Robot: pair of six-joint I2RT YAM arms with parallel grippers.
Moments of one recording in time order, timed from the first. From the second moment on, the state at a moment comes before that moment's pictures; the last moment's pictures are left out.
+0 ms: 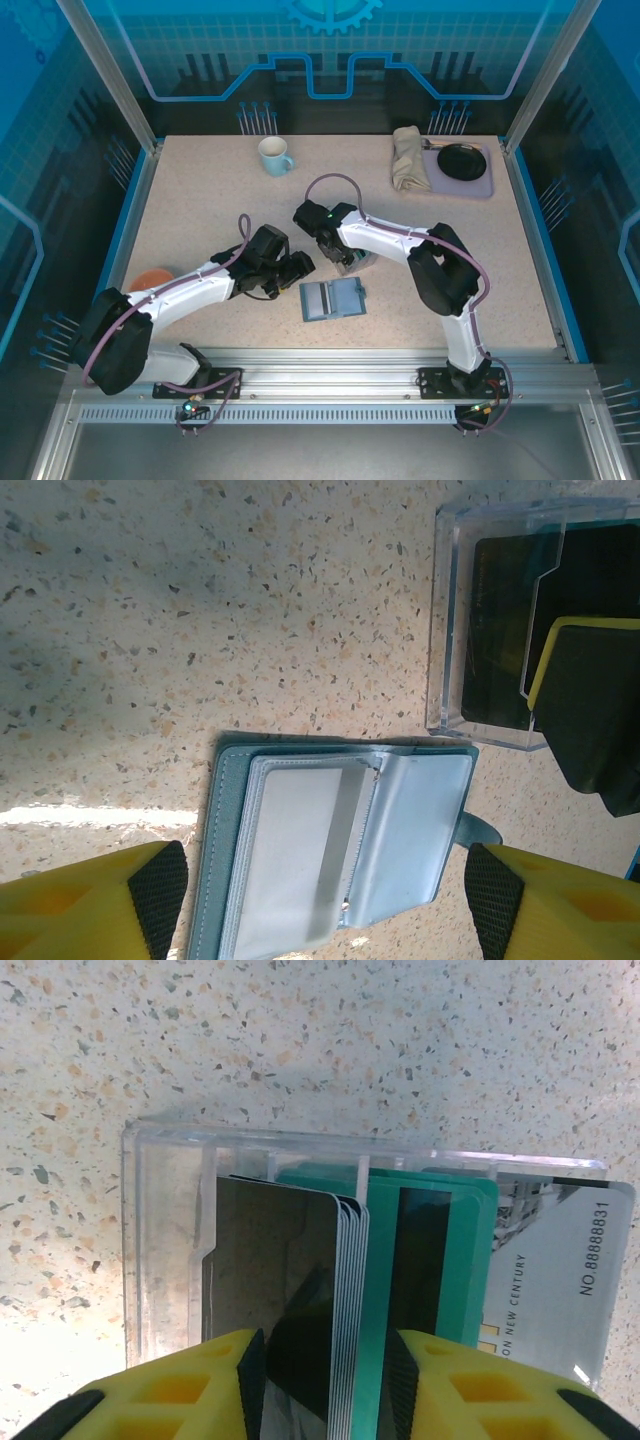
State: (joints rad) left arm -0.59 1.34 0.72 -0.35 0.19 -1.14; right arm 0.81 2.04 1.57 -0.95 0.50 0.25
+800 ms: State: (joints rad) left arm -0.59 1.34 0.72 -0.34 0.19 -1.14; right arm 0.81 1.99 1.57 -0.96 0.50 0.24
